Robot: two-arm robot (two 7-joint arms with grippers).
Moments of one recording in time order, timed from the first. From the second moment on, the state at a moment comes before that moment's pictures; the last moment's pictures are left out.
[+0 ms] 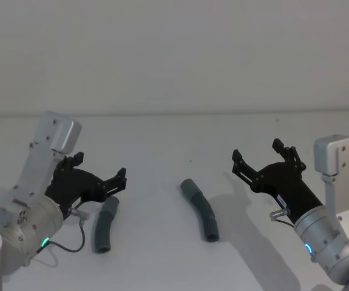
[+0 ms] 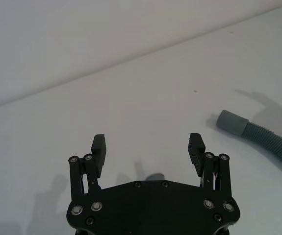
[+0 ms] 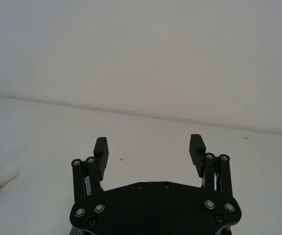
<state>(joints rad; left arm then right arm) -0.16 0.37 0.39 -1.89 -0.33 0.52 -0.02 -0.01 0.34 -0.23 -1.77 0.29 0.03 0.07</state>
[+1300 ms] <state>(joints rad) -0.15 0.35 0.43 -1.85 -0.30 0.65 -0.02 -0.01 0.34 -0.23 -1.77 0.29 0.03 0.07</state>
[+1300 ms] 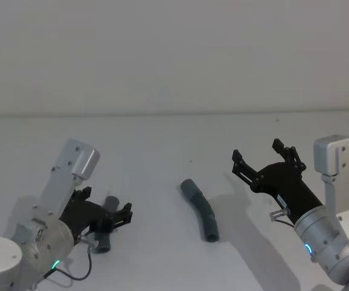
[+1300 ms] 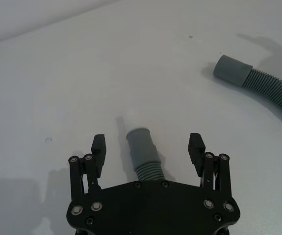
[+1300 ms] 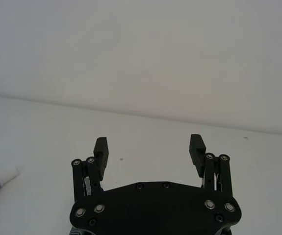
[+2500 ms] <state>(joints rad) -0.12 0.28 0.36 -1.85 -0.35 0.69 -0.04 -0.01 0.34 -0.23 -1.77 0.29 0.03 0.07</state>
